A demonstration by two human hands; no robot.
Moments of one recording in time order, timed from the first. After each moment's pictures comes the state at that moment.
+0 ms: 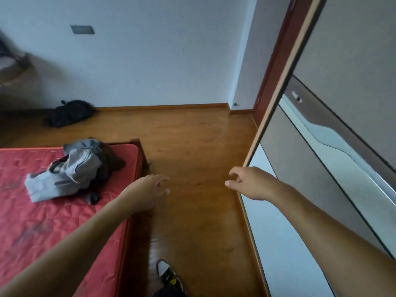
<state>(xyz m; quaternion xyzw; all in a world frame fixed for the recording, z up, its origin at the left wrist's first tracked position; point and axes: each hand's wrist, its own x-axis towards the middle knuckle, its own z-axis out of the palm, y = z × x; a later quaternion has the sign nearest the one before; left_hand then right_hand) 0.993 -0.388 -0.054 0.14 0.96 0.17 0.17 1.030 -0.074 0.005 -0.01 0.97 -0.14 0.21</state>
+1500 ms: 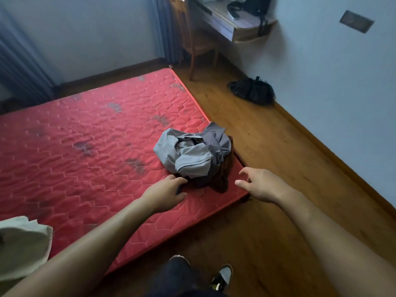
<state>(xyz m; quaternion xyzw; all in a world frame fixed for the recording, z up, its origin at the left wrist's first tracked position) 0.728 -0.644 -0.120 -0.38 0.88 0.26 0.12 0.461 -0.512 -0.070 -0.50 0.81 0.03 0.31</state>
